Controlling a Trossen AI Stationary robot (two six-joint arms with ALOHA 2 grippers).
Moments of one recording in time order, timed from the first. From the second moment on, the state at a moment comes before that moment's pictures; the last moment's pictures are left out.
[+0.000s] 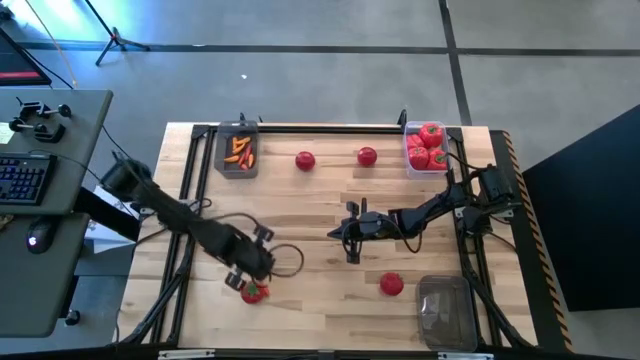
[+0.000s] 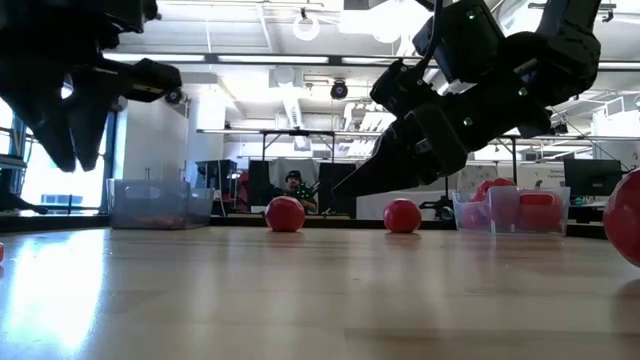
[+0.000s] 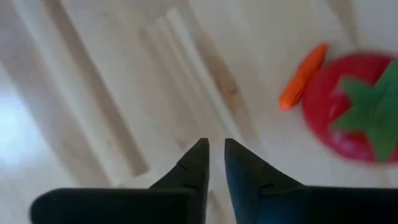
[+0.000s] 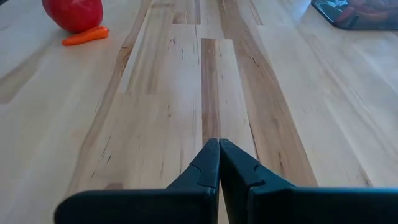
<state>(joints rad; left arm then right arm) -0.50 1.50 0.96 -0.80 -0.16 0.02 0.16 1.82 0.67 0.66 0.15 0.03</state>
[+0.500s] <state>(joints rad) -0.54 1.78 1.25 -0.93 0.01 0.01 0.16 1.82 0.67 0.66 0.15 0.07</state>
